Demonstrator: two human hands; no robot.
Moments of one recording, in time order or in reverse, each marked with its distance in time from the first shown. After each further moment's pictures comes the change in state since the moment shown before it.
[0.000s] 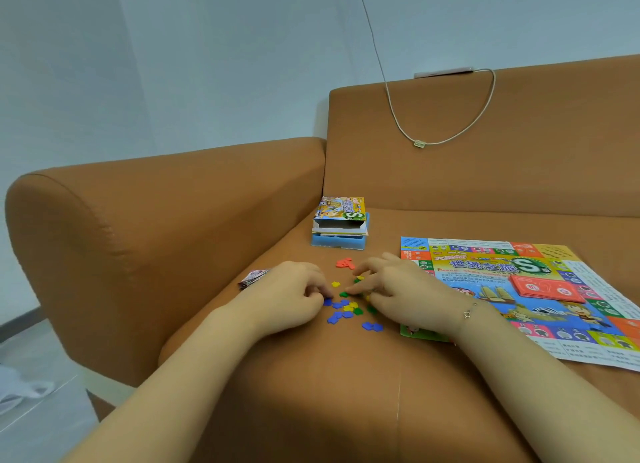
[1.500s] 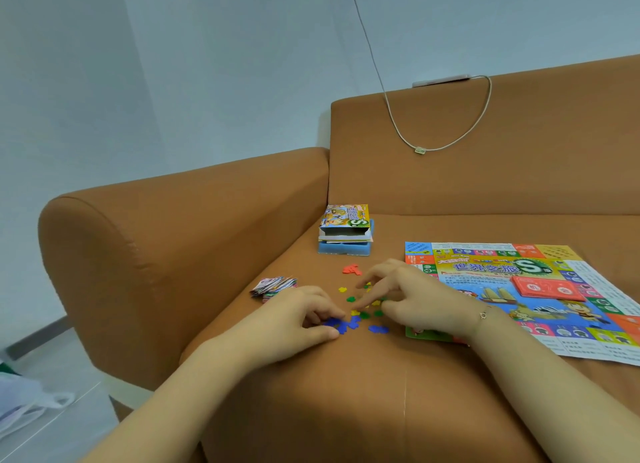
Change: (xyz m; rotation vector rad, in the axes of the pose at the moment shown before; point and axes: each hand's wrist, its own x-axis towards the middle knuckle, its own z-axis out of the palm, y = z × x) left_hand -0.034 0.008 -0.001 -0.222 -0.077 0.052; right_hand -0.014 -0.007 -0.009 0.319 0.052 -0.036
